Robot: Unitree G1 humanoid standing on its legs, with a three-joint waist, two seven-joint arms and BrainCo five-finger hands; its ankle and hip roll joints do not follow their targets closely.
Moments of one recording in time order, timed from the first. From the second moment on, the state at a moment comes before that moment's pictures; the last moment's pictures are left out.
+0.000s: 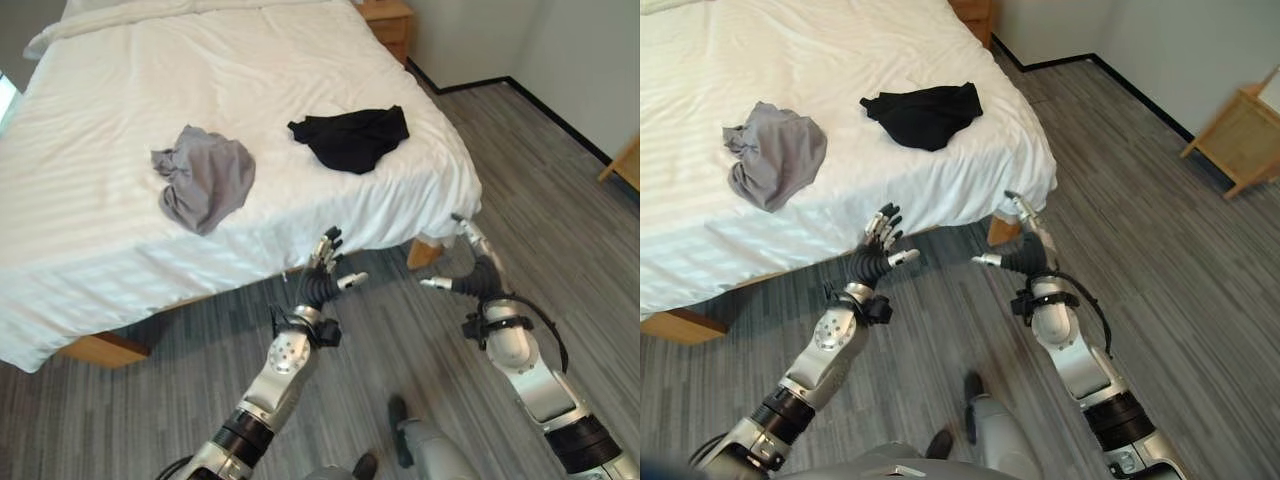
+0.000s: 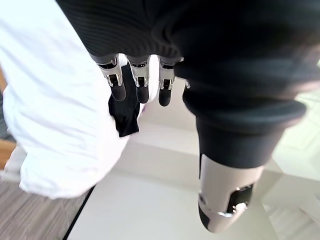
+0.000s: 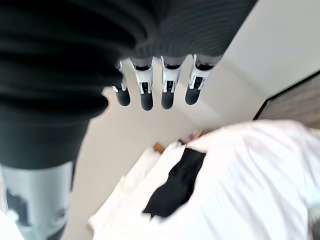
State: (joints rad) left arm -0.25 0.28 -0.44 0.24 -0.46 -0.32 0.22; right arm -0.16 -0.47 0.23 -0.09 -0.24 0.02 -0.39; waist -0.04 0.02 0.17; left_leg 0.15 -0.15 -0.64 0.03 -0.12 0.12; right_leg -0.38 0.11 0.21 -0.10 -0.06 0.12
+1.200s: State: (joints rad) left arm 0.11 0.36 -0.25 0.24 -0.64 -0.32 0.19; right arm -0.99 -0.45 0.52 1.12 -0.23 0.12 -0.40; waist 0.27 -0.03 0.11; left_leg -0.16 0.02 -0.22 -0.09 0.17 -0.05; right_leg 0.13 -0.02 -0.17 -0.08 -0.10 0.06
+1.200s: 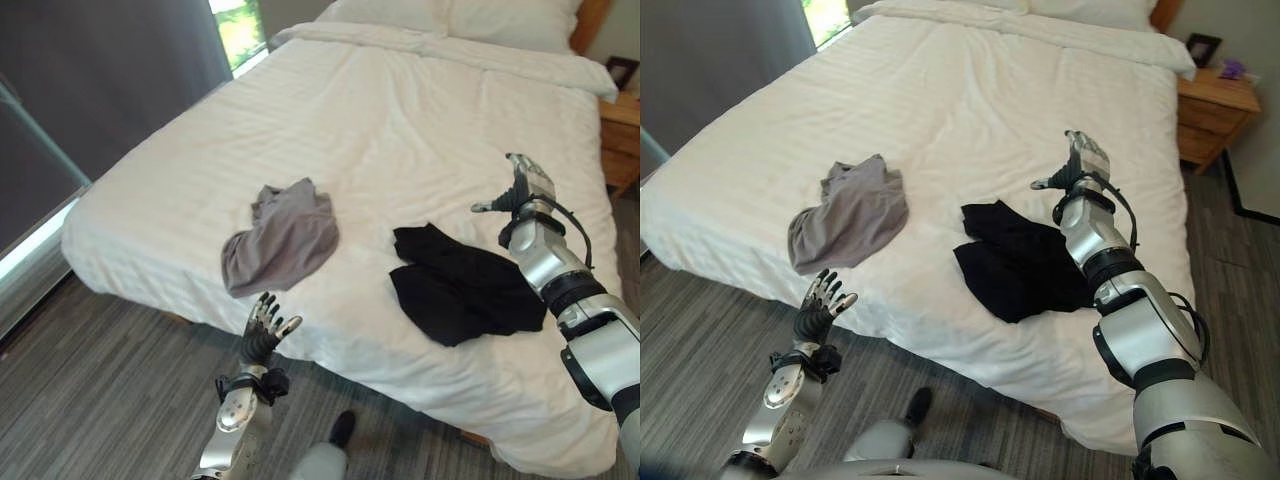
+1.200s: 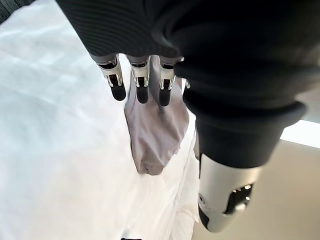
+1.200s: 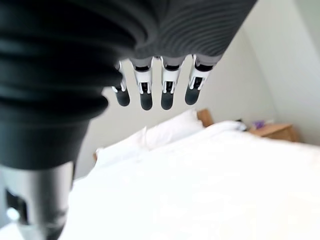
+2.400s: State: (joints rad) left arm -0.19 0.74 0.12 0.39 -0.57 -0.28 0.22; right arm -0.93 -0.92 0.36 0.51 0.02 0.12 -0.17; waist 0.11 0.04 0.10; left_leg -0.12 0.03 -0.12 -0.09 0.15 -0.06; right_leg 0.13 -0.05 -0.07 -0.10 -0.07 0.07
